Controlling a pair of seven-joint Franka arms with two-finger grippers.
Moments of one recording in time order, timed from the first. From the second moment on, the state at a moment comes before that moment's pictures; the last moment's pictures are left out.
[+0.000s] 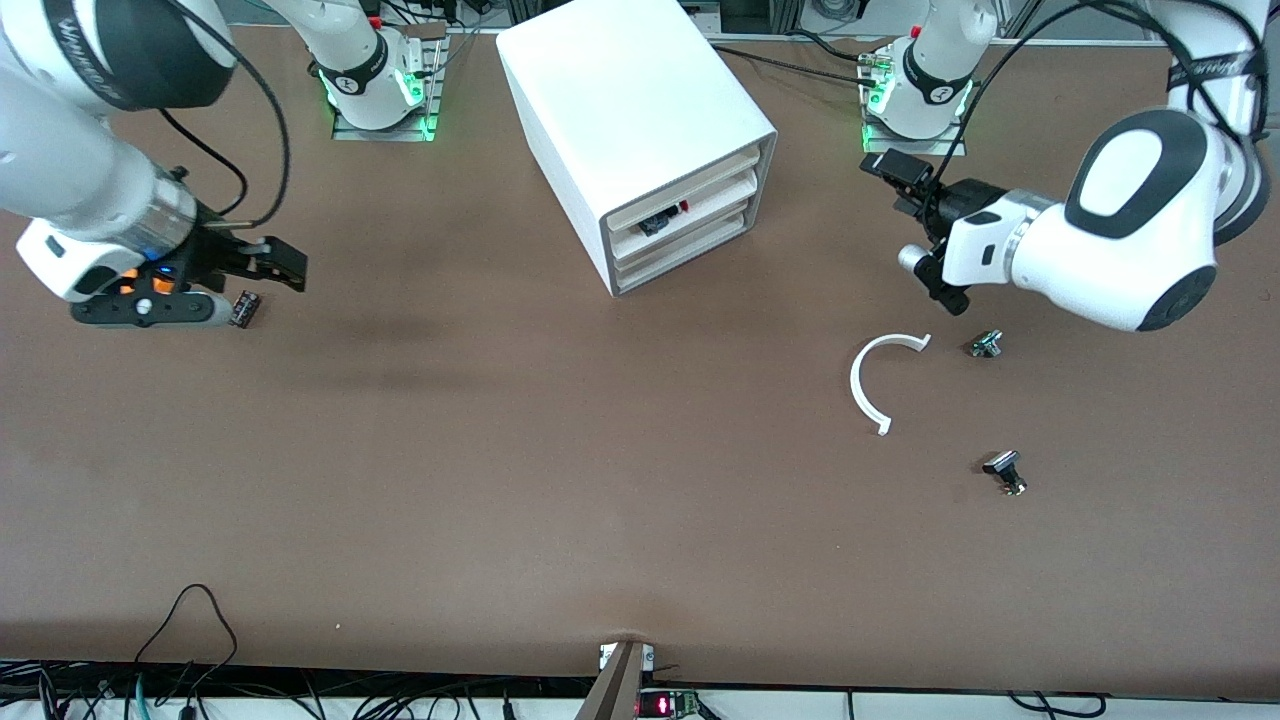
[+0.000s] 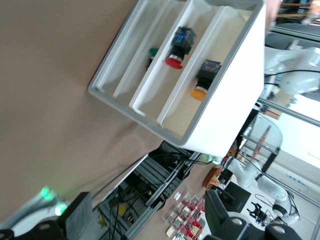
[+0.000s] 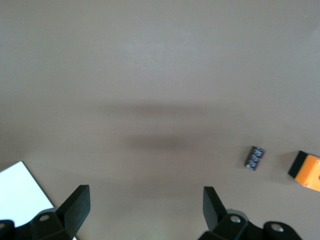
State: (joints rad) left arm -0.06 0.24 -0.05 -1.75 -0.66 1.21 0.42; right arm 0.06 0.13 0.16 -1.62 -0.02 1.67 0.21
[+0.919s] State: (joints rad) left arm -0.06 0.24 -0.21 -2.22 -1.15 1.64 0.89; right arm 0.24 0.24 0.16 -1.50 -0.02 1.67 0.55
